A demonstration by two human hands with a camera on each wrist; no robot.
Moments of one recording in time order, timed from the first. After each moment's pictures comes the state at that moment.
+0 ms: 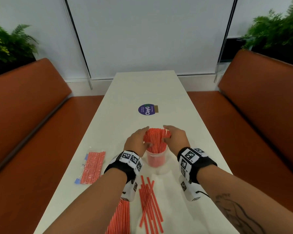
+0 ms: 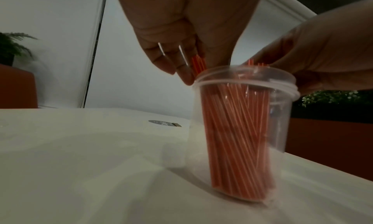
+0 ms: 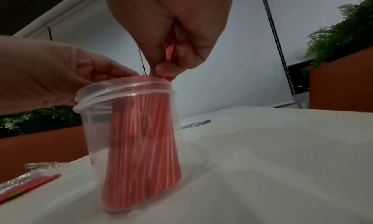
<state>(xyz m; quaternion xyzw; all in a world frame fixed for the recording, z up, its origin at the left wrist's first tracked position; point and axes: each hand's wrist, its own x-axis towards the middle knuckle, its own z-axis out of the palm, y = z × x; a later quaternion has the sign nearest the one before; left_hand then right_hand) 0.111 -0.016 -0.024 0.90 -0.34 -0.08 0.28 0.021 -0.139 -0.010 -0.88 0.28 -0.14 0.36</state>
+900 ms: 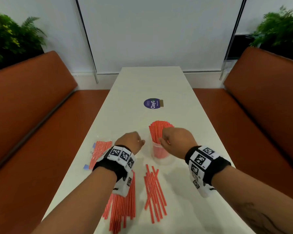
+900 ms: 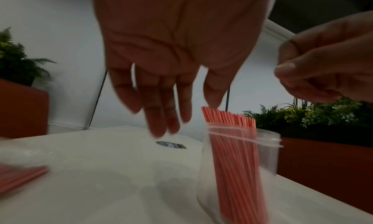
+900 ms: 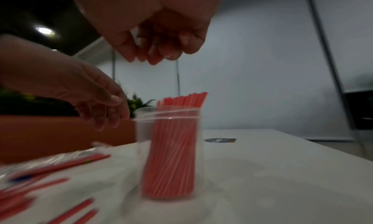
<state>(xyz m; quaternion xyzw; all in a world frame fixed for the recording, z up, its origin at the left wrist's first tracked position) 0.099 0.034 -0.006 0.95 -0.27 -0.13 0.11 -0.019 -0.100 0.012 -0.98 0.08 -0.12 0.09</state>
